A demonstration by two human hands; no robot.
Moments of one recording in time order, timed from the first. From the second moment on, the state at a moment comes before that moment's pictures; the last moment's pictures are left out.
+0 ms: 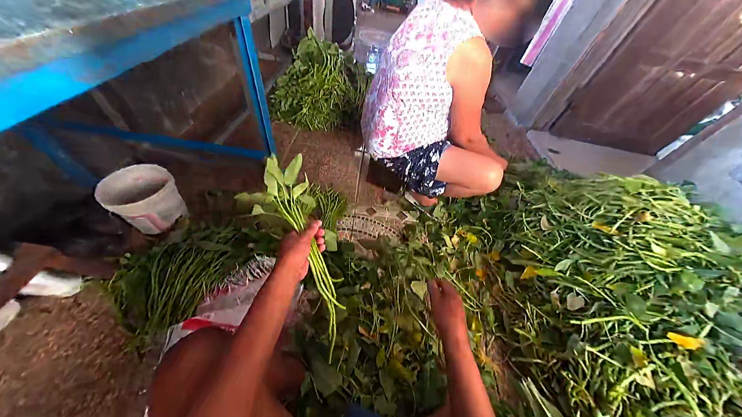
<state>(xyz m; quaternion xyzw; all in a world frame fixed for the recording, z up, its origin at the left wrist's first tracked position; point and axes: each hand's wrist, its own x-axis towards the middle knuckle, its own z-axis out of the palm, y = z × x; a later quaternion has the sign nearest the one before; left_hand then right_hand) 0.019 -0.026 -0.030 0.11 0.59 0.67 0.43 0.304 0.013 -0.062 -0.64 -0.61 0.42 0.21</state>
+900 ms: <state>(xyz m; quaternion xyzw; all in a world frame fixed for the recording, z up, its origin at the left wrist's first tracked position) 0.048 0.018 -0.049 0.15 0.59 0.61 0.51 0.282 -0.003 -0.063 -0.55 -0.42 0.61 0.40</state>
